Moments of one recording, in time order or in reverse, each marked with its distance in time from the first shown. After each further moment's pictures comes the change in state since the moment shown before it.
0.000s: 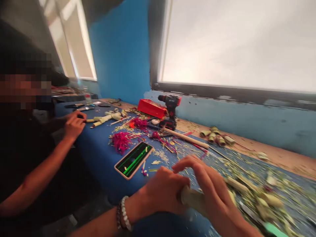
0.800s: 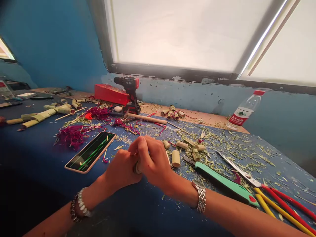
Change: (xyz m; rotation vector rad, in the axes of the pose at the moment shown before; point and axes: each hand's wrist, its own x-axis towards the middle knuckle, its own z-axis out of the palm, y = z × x) left_hand 0.005 -0.004 0.011 0.104 0.080 0.061; right_hand -0.010 0.005 0.017 0.294 0.090 0.151
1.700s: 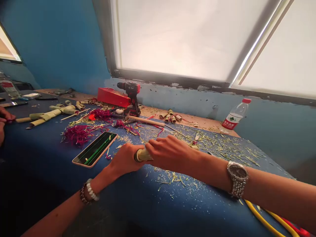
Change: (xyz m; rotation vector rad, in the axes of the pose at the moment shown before) left_hand 0.010 -0.003 -0.010 -0.284 0.002 -0.102; right_hand 0.016 -0.023 -0.071 -1.217 -0.764 -0.532
